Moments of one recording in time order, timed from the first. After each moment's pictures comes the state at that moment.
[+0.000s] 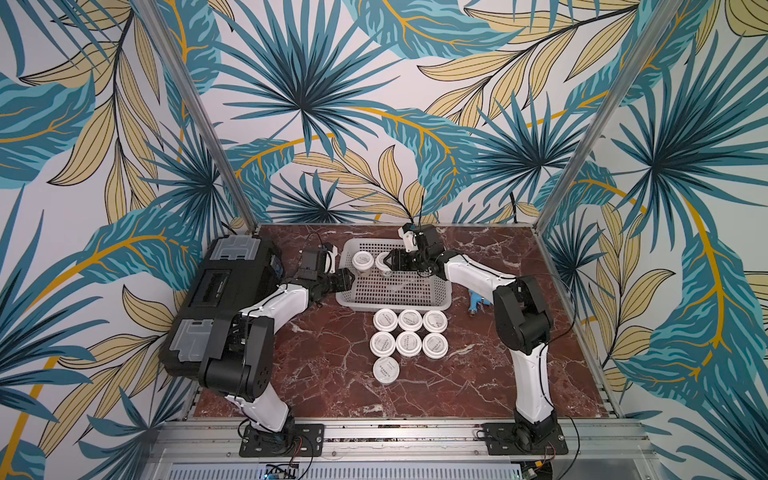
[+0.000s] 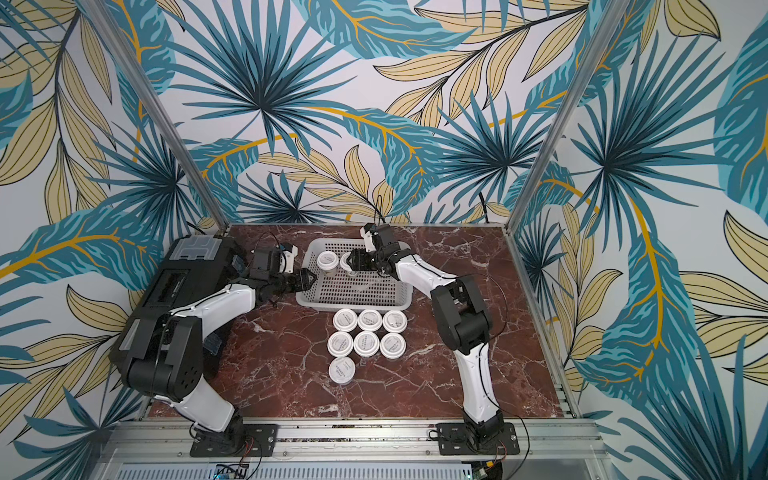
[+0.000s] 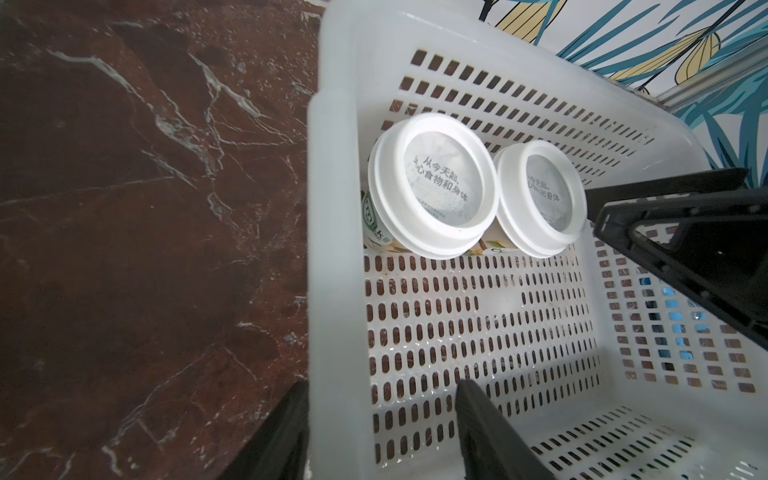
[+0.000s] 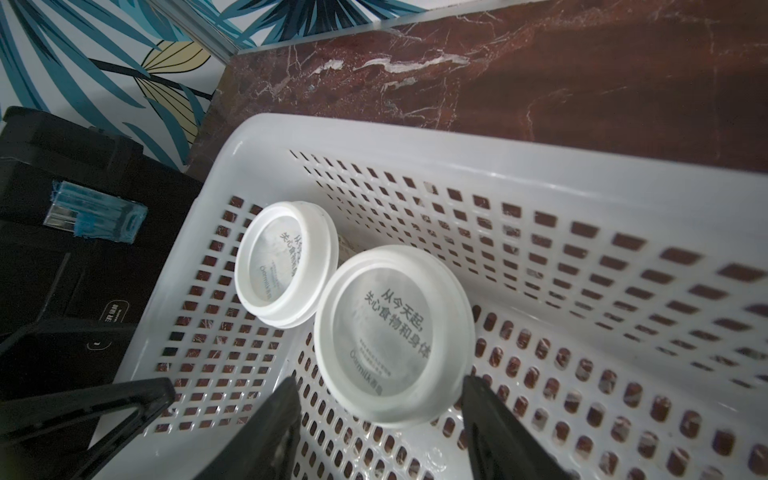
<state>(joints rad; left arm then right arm) -0.18 1.65 1.00 -0.10 0.29 -0.36 0.47 2.15 1.66 -0.19 -0.31 0.42</state>
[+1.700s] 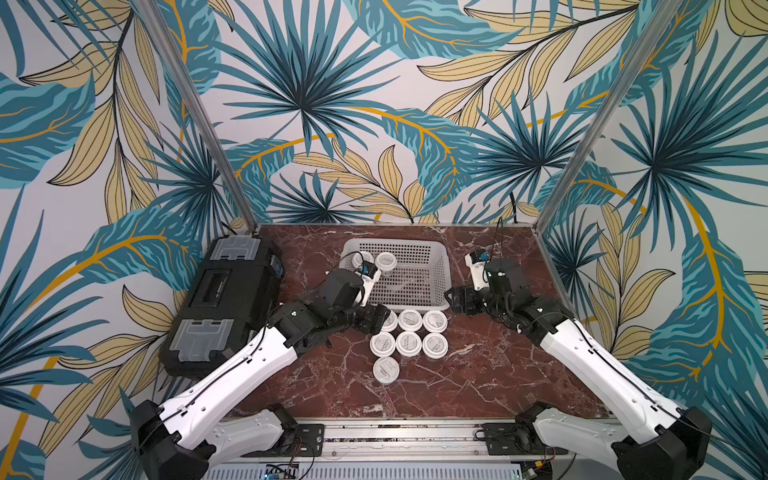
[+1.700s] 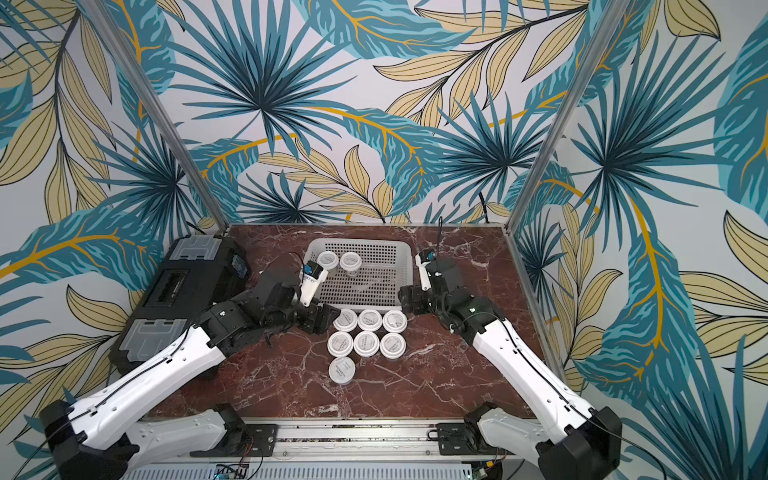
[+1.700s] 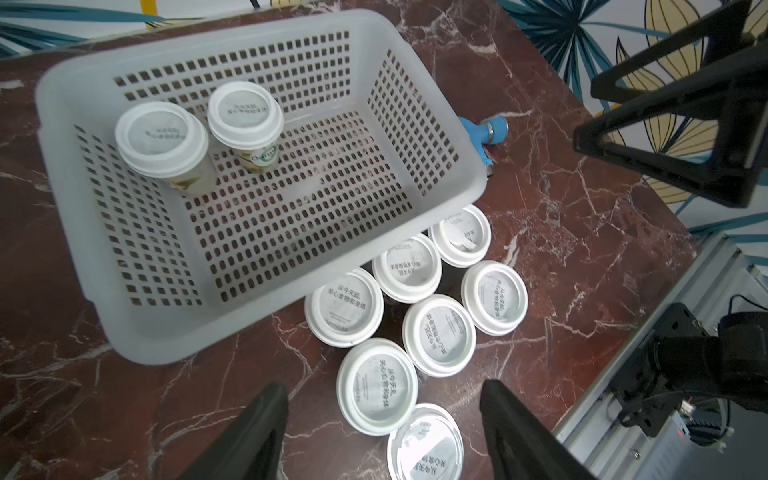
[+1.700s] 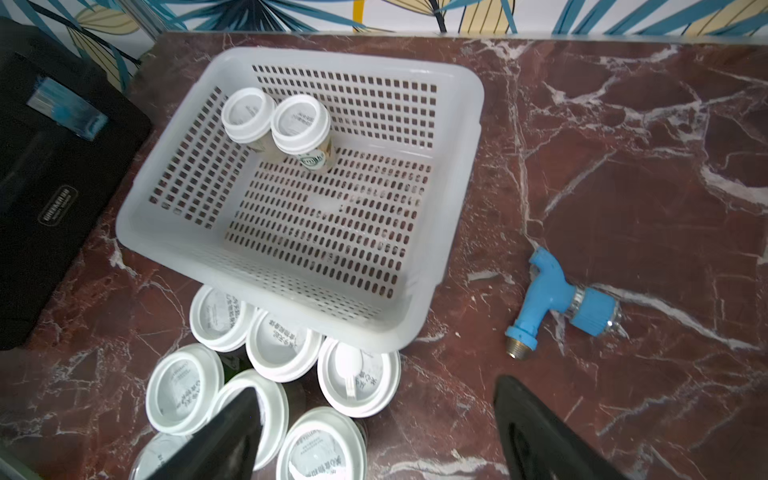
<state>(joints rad) -0.76 1.13 1.09 -0.71 0.01 -0.30 0.46 1.12 1.02 -0.63 0.04 0.27</state>
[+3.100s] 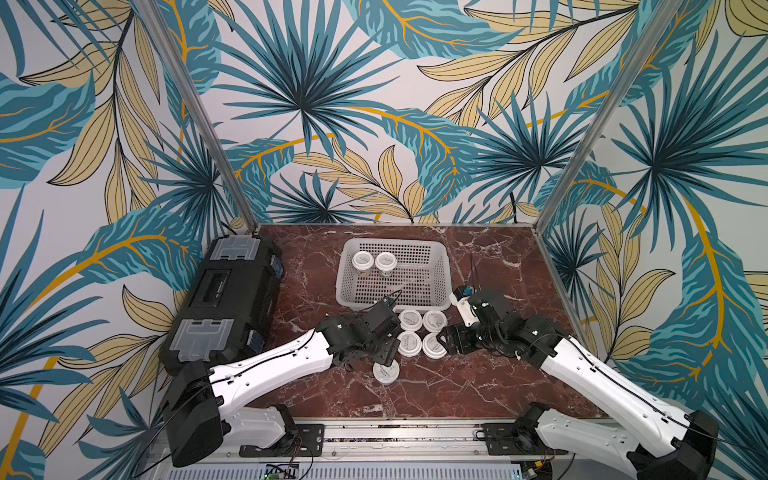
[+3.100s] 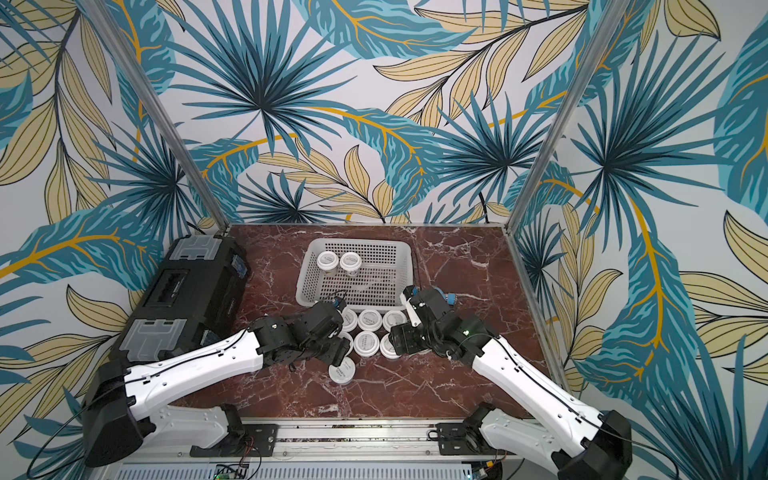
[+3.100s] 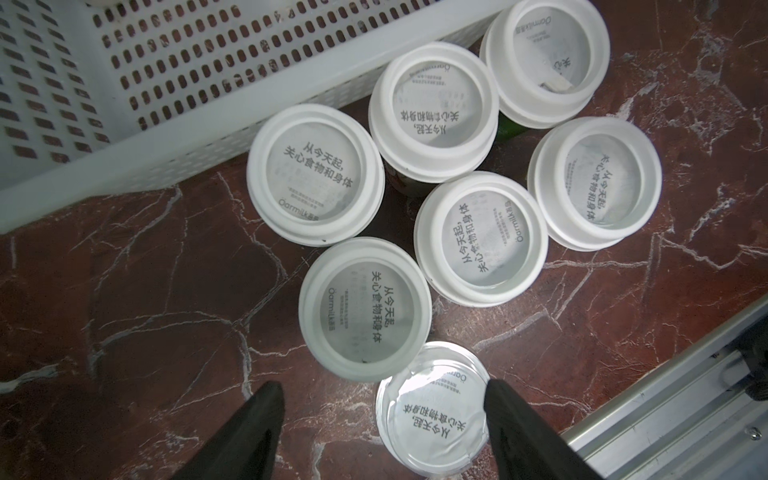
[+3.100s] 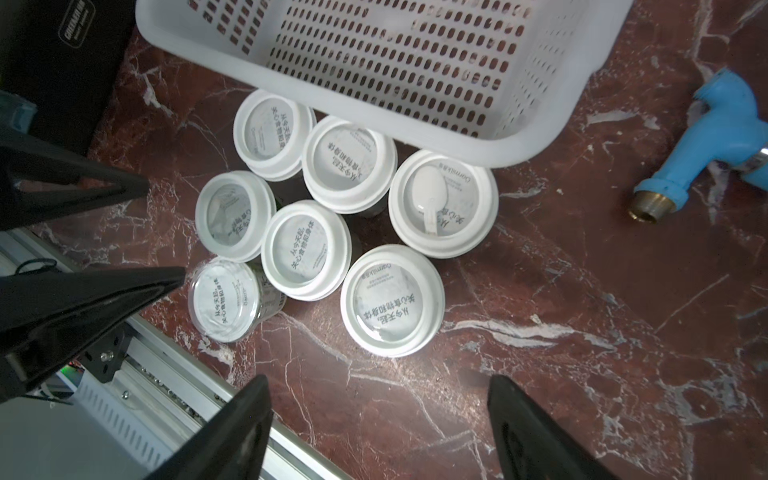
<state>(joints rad) -0.95 1.30 0.98 -0.75 -0.15 -0.48 0.67 1.04 0.91 -0.83 -0.04 0.39</state>
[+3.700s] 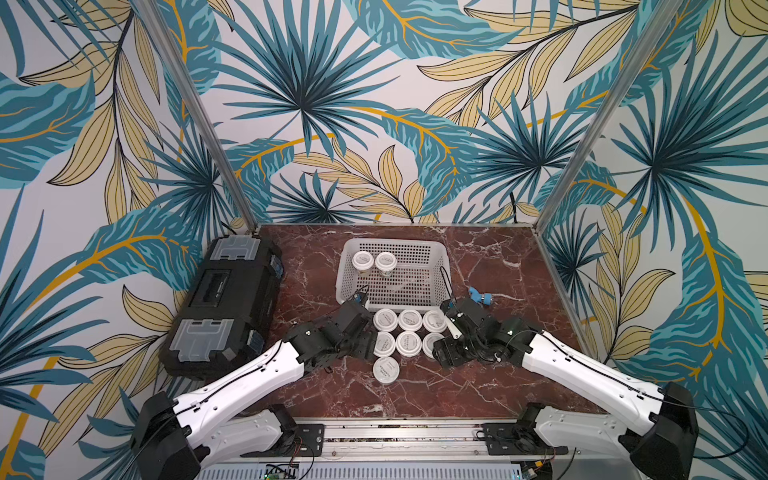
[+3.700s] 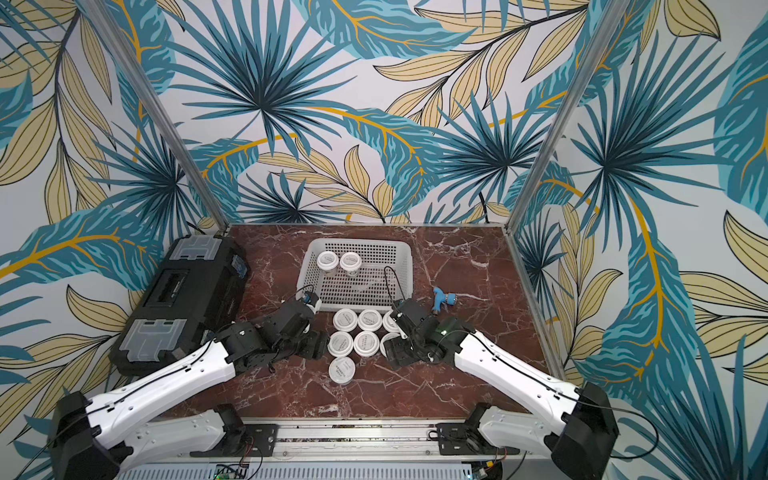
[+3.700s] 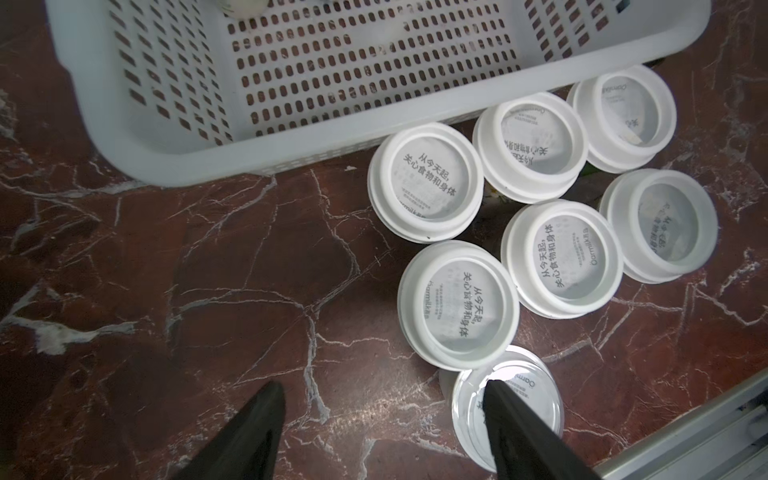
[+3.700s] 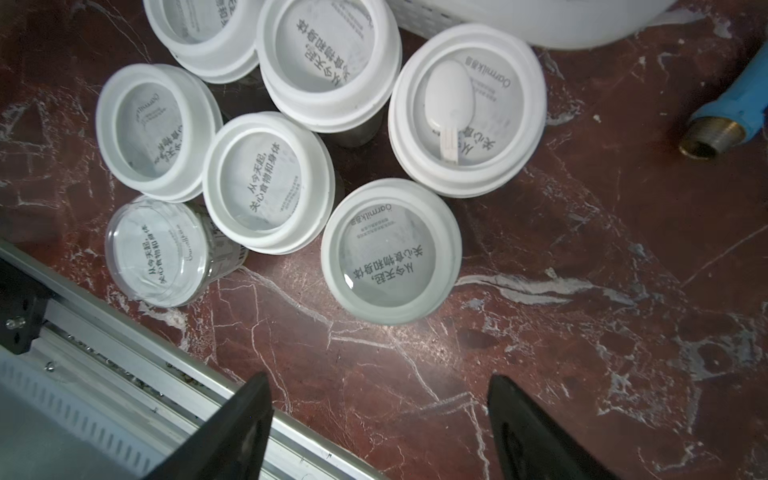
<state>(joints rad) -0.79 1.06 0.81 -0.71 -0.16 -0.48 0.79 1.18 0.92 -0.89 0.04 0.44</state>
